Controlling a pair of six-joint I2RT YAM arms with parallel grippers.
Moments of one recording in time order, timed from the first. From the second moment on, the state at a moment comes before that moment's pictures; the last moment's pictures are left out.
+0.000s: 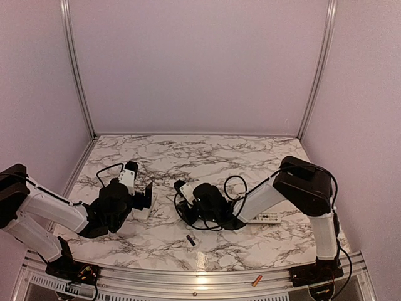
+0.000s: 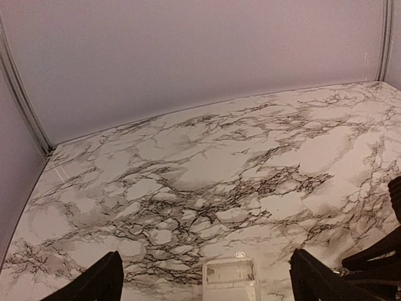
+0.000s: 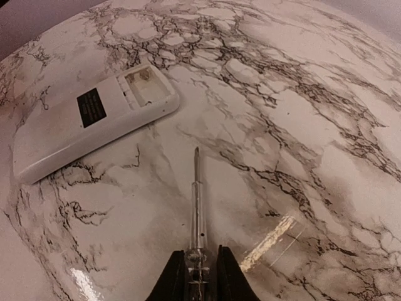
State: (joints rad) left arm -0.93 1.43 0.36 0.77 -0.74 -0.11; right arm 1.05 2.16 1.06 0.58 0.11 0.15
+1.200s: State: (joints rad) left arm -0.93 1.36 0.35 0.83 -0.67 0.05; right arm 1.05 1.89 1.12 0.17 0.19 0.15
